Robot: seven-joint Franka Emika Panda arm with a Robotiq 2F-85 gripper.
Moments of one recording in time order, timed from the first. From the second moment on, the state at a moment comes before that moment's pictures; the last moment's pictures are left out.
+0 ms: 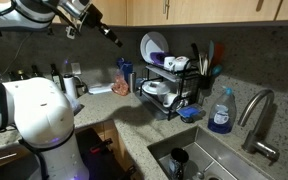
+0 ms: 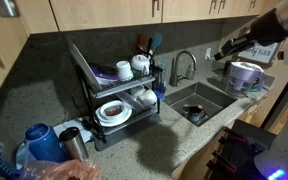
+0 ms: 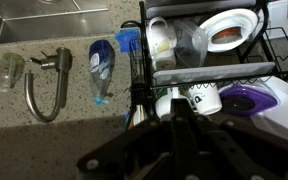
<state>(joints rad) -0.02 -1.41 0.45 -2.78 0.13 2.19 0.54</state>
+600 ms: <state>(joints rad) -0.09 -1.37 0.38 -2.79 0.13 2.14 0.54</state>
